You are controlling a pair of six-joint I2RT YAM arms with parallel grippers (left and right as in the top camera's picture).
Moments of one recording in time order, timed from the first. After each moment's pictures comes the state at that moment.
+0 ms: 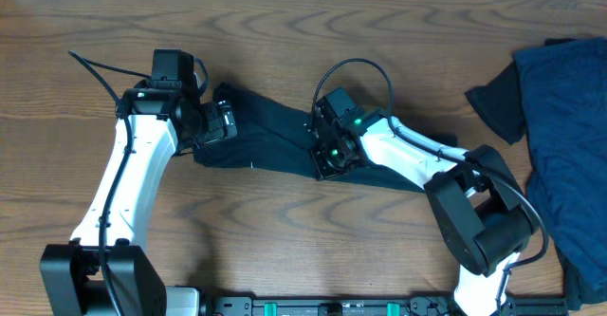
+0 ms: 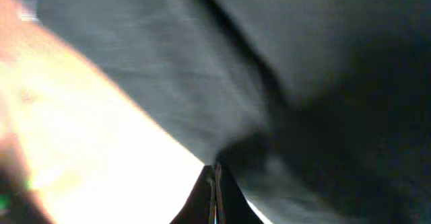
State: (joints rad) left arm -0.04 1.56 1.21 -0.94 0.07 -0.33; right arm 0.60 1.97 1.21 -0.57 -0.44 0.29
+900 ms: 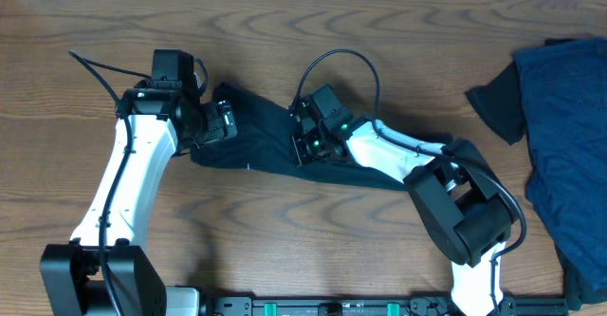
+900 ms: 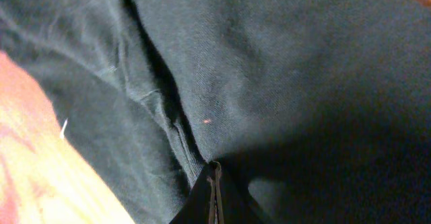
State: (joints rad) left arm -0.04 1.56 1.21 -0.95 0.07 -0.33; right arm 0.66 2.06 1.24 -0.25 -0.38 0.38
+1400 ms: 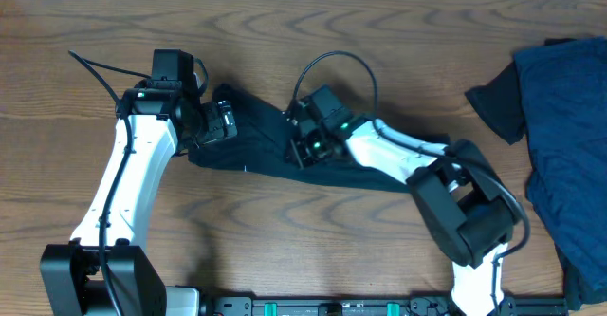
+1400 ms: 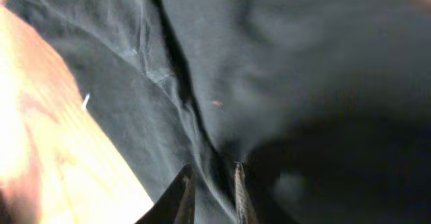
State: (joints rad) left arm -0.04 1.56 1.21 -0.95 0.07 -0.33; right arm 0.61 2.02 1.24 -0.32 -0.47 0.30
